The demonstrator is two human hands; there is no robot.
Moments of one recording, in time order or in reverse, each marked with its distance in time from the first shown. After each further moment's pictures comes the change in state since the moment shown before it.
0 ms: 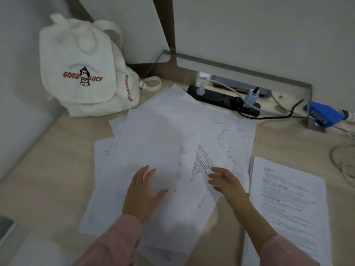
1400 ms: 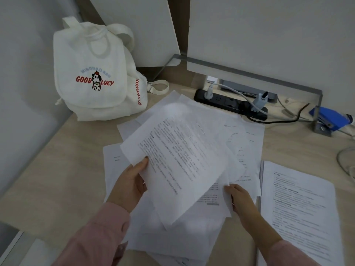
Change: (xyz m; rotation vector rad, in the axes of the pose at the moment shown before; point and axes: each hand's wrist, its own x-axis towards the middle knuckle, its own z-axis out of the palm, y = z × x) left_hand 0.023 0.009 -0.086 -1.369 -0.132 -0.257; right_hand 0.003 0.017 0.019 0.033 0.089 0.215
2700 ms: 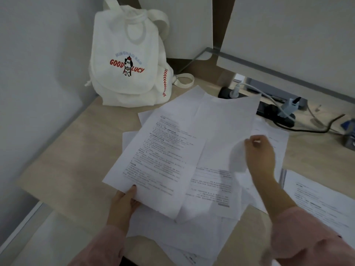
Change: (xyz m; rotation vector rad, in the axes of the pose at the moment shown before) left_hand -0.023 -0.069 -0.087 -0.040 0.474 0.004; right_hand 0.015 -0.104 0.037 -0.287 0.470 -0.479
